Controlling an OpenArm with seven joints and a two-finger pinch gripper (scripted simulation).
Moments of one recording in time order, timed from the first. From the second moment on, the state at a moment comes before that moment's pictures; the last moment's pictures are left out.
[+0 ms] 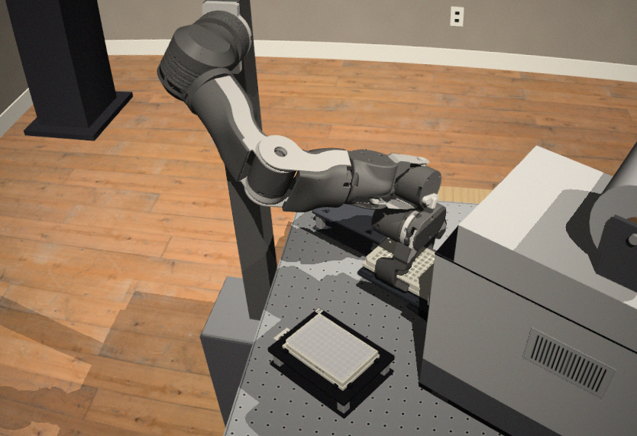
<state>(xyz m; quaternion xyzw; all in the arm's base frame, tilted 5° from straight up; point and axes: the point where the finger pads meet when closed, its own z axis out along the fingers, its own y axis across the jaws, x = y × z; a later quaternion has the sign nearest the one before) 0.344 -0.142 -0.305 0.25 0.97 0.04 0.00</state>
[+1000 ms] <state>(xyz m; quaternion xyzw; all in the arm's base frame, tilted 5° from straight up) 0.344 -0.142 -0.305 0.25 0.97 0.04 0.00</state>
